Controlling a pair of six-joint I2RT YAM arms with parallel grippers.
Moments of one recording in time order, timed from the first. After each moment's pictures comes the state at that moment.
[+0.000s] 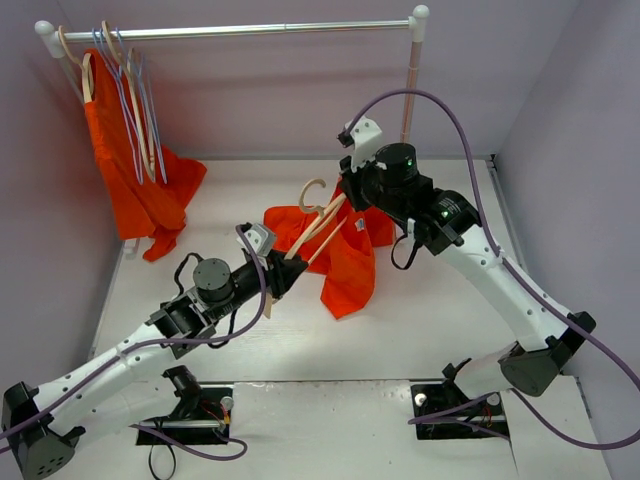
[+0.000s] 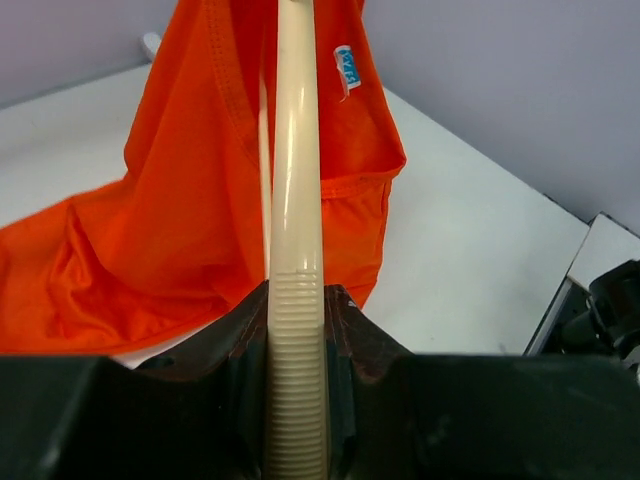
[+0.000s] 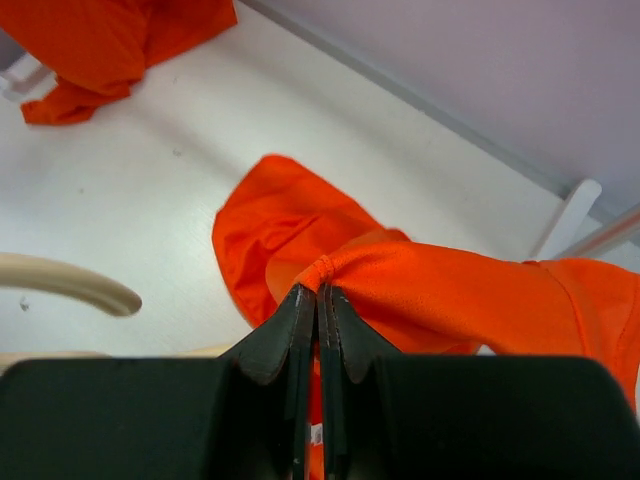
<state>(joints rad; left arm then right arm) -0.82 0.83 0.71 0.08 0.04 -0.22 0.70 1.43 1.66 -0.57 0.09 -0.04</state>
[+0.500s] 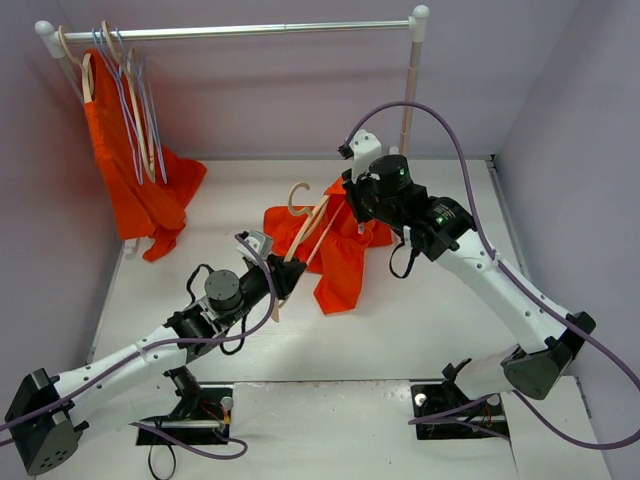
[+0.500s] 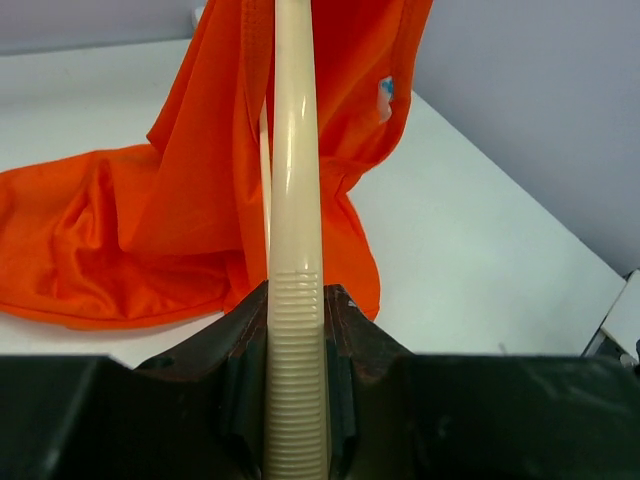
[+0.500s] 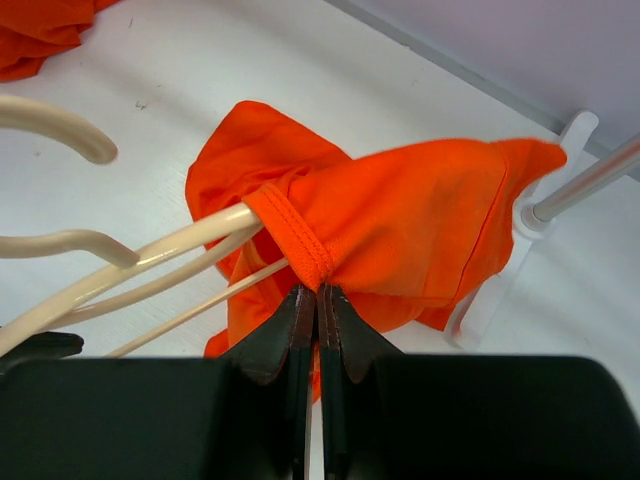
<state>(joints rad) -0.83 0.88 0.52 0.31 -0.10 -0.32 0.72 1.40 1.55 -0.61 0.17 0.00</state>
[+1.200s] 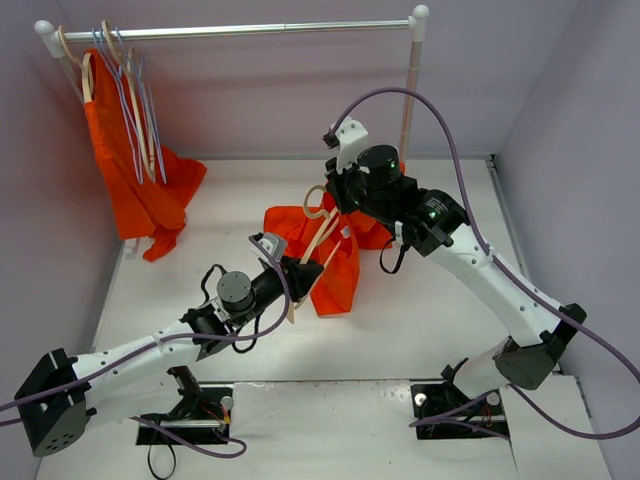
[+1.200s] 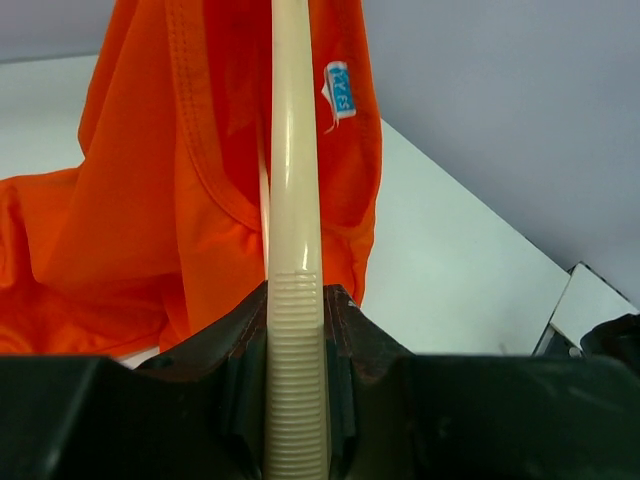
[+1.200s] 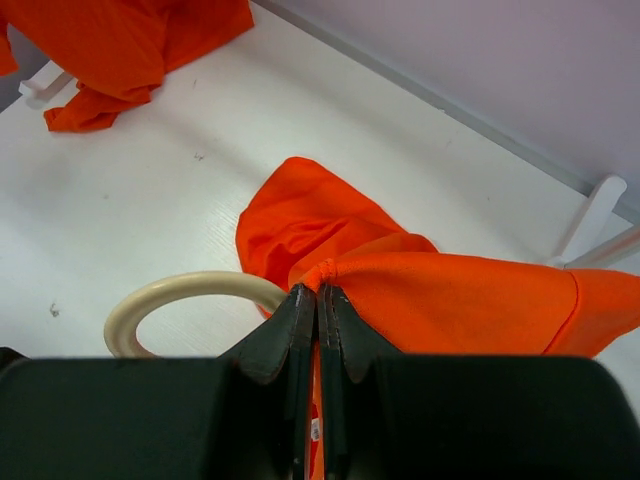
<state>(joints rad) -0.90 0.99 0.52 0.49 -0.07 -0.35 0.79 1.47 1.69 -0.59 0.17 0.03</state>
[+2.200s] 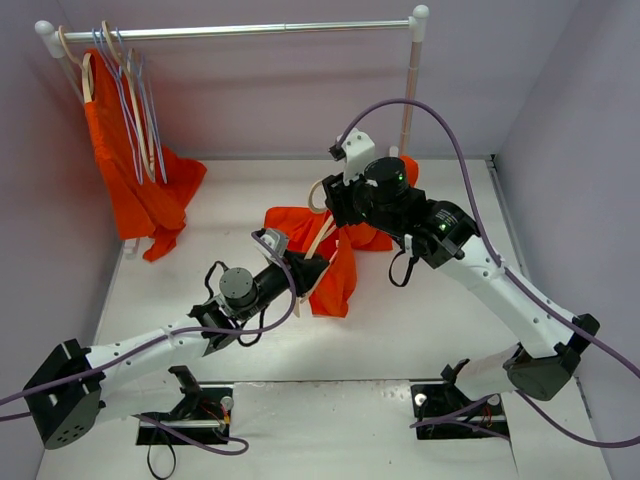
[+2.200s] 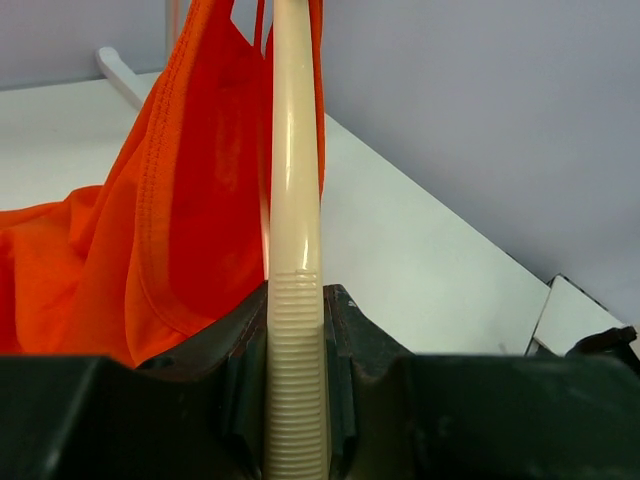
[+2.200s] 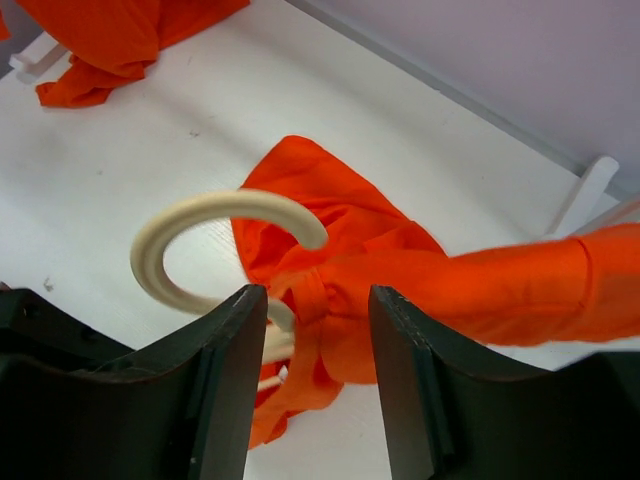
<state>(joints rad) -0.88 1.06 0.53 0.62 -0.01 -0.36 0.81 1.39 1.62 -0.61 0.19 0.02</state>
